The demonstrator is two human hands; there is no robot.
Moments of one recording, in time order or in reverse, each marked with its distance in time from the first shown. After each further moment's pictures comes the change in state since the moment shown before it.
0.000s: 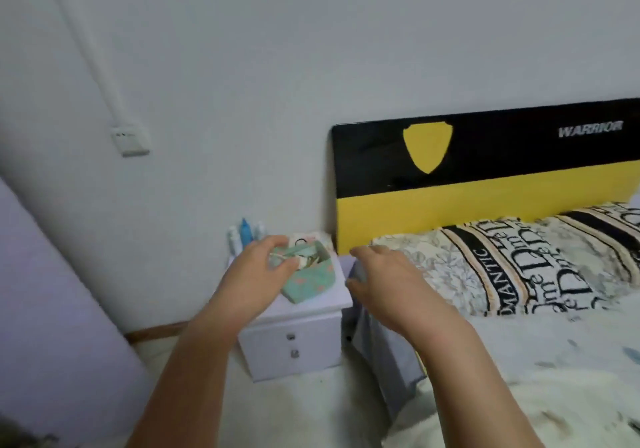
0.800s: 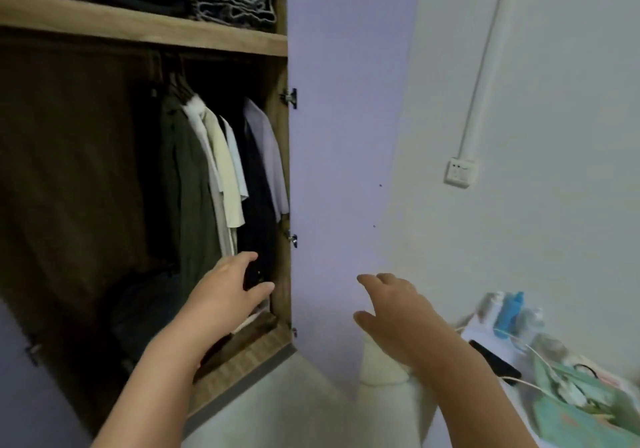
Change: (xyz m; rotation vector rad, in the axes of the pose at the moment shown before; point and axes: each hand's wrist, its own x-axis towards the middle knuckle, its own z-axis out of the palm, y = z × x) left_hand -0.238 -0.128 -0.243 0.329 0.627 -0.762; right_hand -0.027 -0.292 0.089 -0.137 -0.352 -0.936
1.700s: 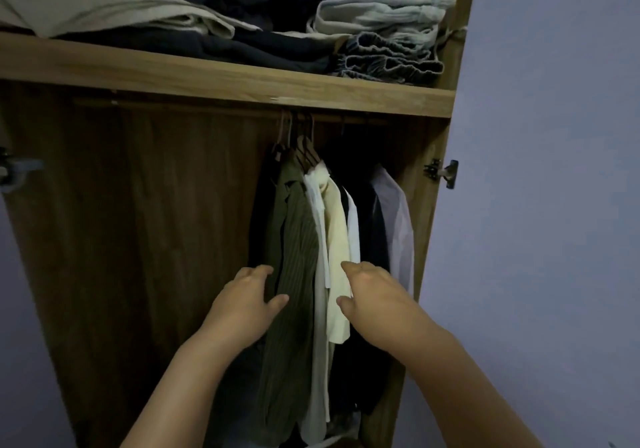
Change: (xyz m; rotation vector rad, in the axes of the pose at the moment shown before) left_hand 0.254 -0.123 -0.101 0.084 0.282 -0.236; right_hand 0.360 -0.178 -0.019 0.055 0.144 -0.591
